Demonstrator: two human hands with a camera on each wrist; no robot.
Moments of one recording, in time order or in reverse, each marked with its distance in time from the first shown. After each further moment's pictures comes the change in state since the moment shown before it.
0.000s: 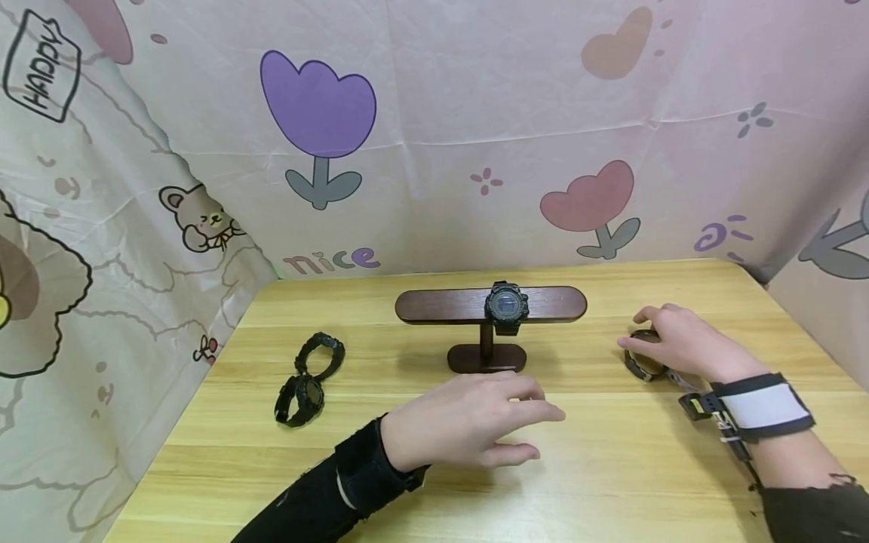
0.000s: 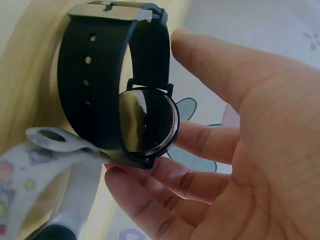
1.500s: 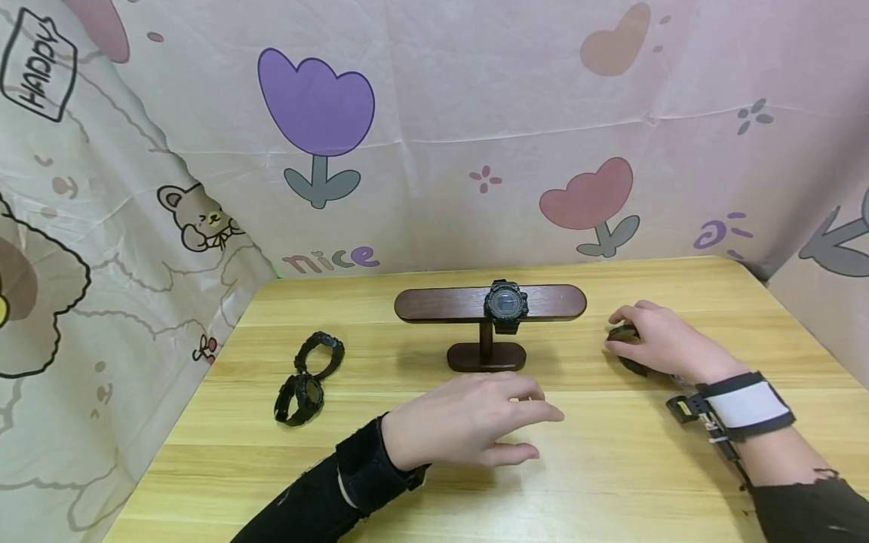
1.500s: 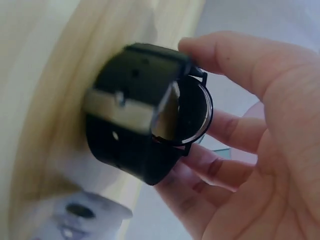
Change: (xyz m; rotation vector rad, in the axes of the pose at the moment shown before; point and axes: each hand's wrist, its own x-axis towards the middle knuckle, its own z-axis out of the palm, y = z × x) left_hand 0.001 -0.001 0.003 0.024 -0.025 0.003; right_hand 0.008 -0.015 0.015 0.058 0.065 -0.126
